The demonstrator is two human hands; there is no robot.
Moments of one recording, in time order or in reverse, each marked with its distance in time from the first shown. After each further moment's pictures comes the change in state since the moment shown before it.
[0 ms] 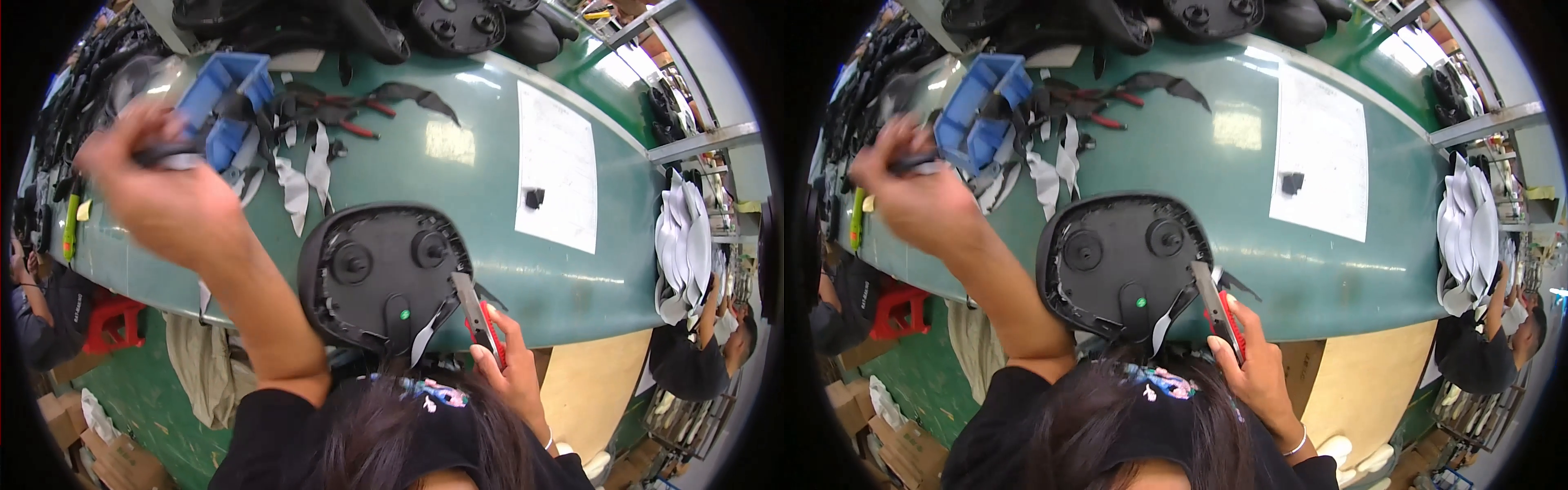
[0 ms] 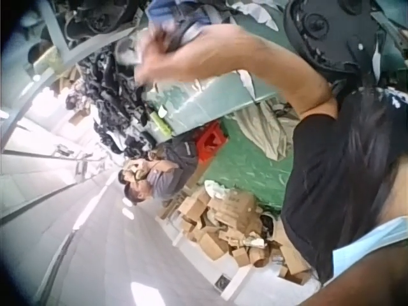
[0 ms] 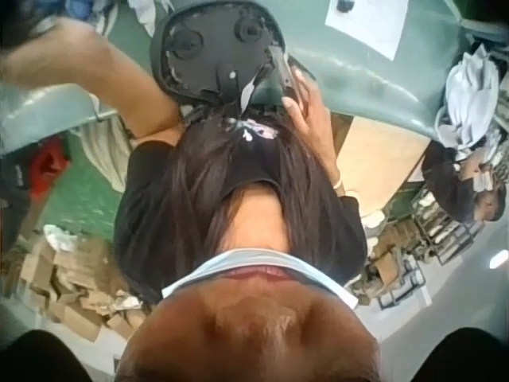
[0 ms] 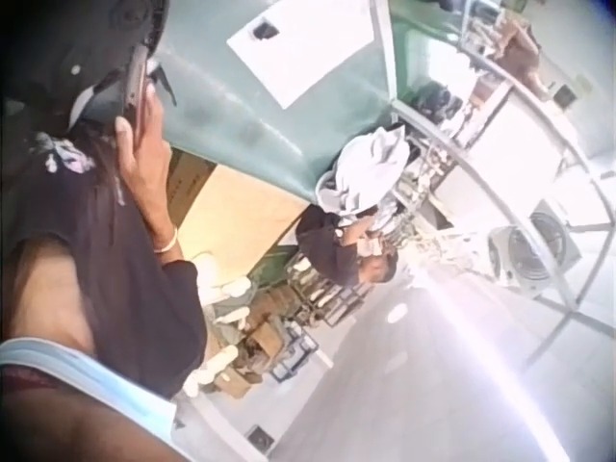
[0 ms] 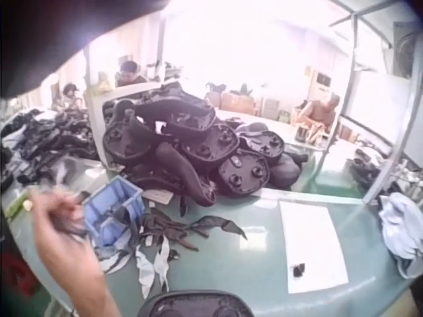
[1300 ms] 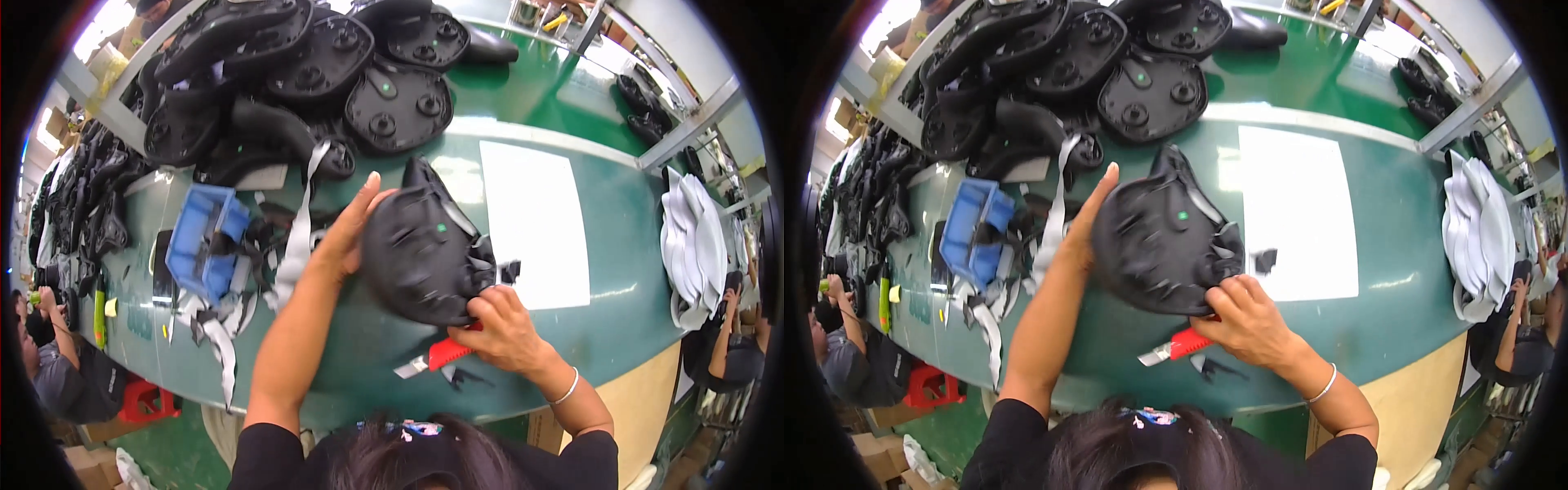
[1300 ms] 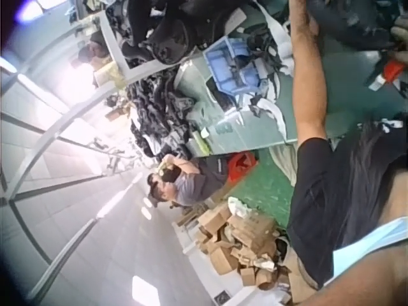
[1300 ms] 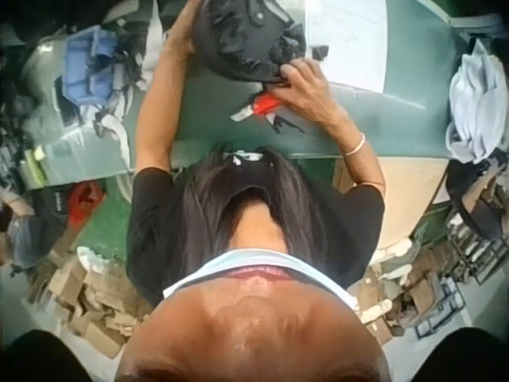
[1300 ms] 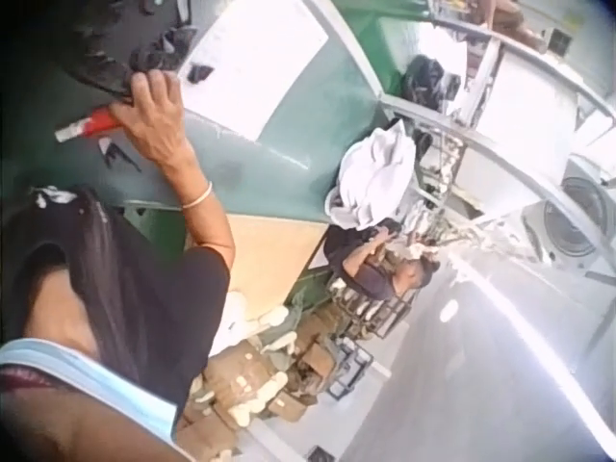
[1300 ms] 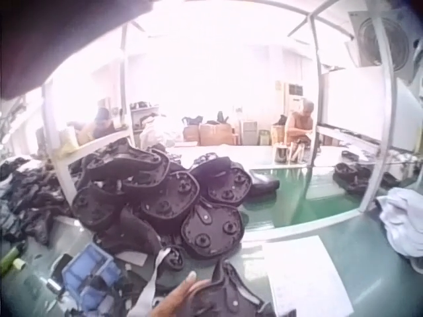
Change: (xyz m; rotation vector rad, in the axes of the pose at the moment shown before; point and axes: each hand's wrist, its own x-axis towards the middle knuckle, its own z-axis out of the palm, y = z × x) left_hand -0.101 -0.153 0.111 -0.240 -0.735 -1.707; right_hand 0.154 0.061 -0.048 -0.547 0.117 -0.916
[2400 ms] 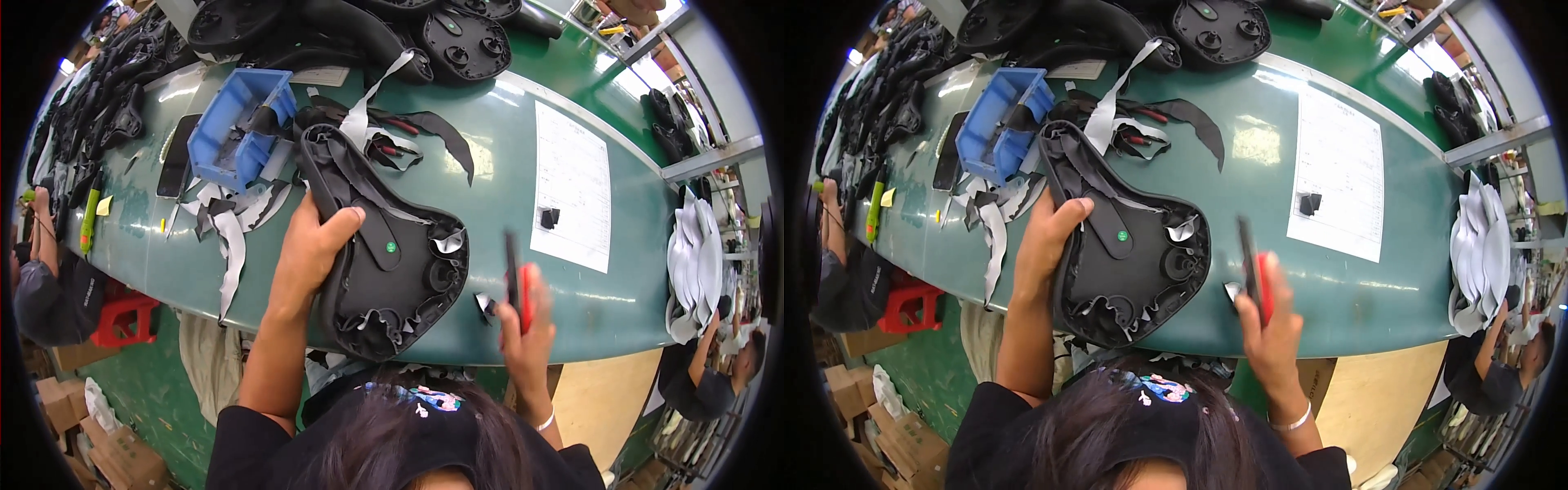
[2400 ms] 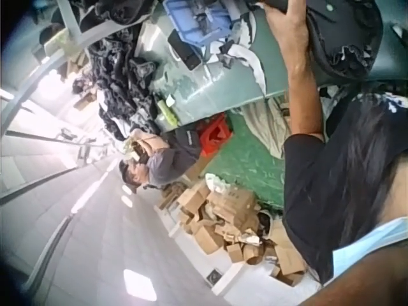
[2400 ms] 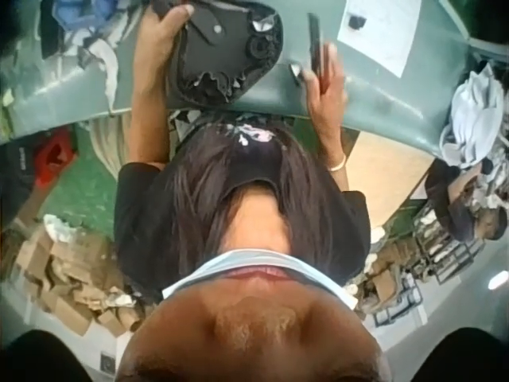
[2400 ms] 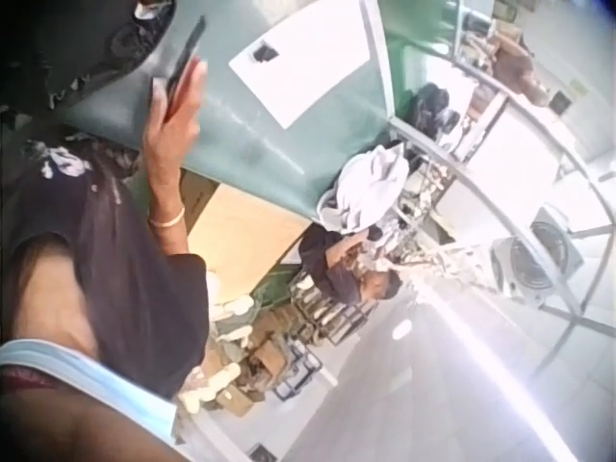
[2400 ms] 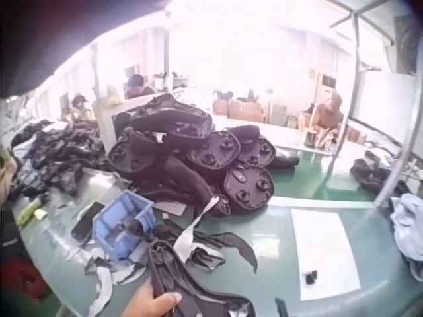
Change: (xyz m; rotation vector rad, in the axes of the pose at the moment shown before) left_hand -0.174 -0.051 -0.026 0.428 0.542 0.453; right_hand -0.025 -0.121 0.013 0.577 0.262 0.777
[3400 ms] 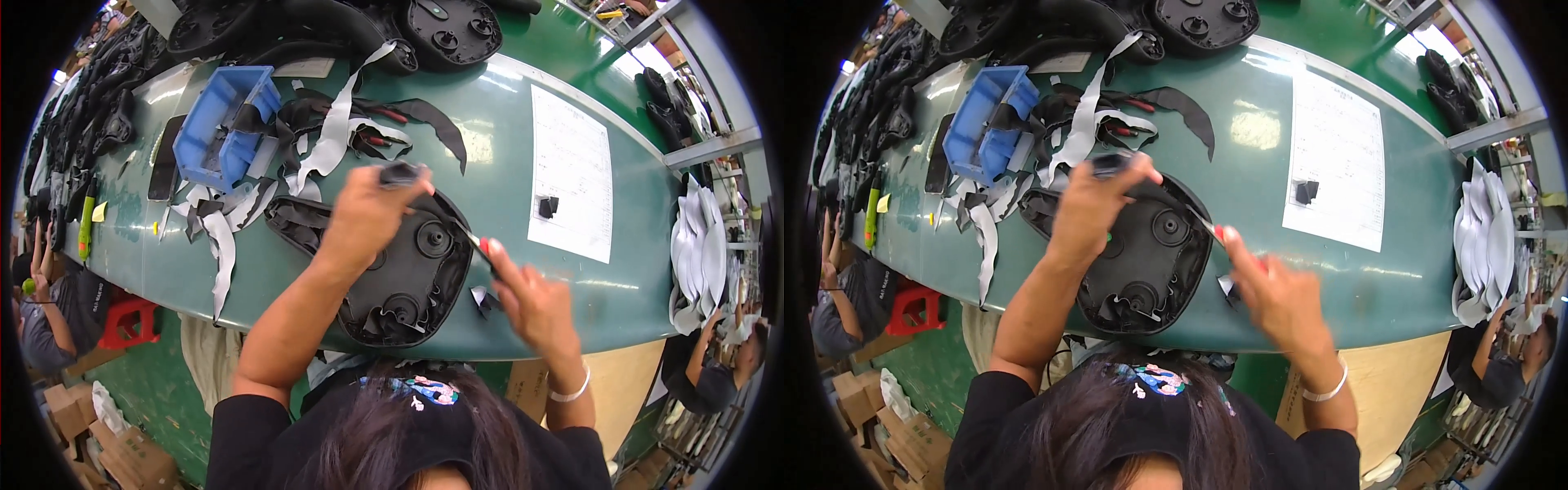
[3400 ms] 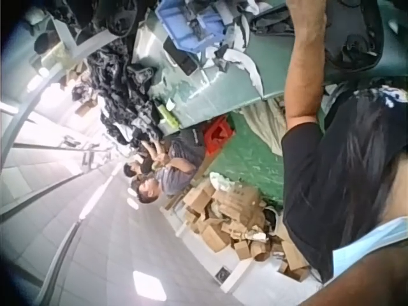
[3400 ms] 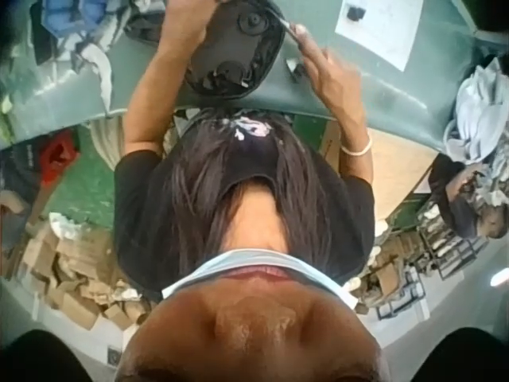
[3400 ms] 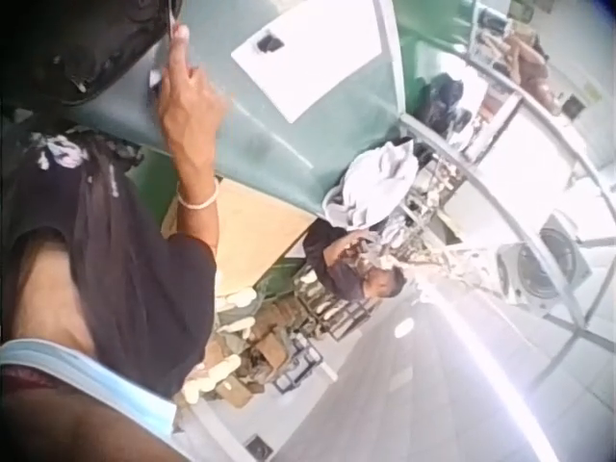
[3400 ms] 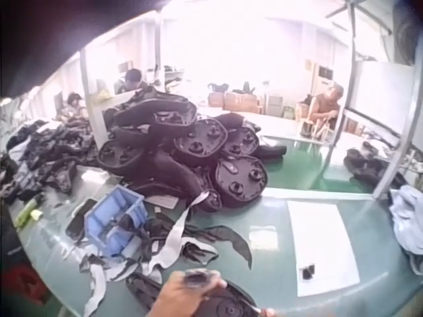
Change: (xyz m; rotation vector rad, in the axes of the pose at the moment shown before) left_hand 0.018 -0.004 0.067 0.129 -0.064 0.225; right_hand 0.044 0.007 -0.030 -0.684 -0.318 -0.302
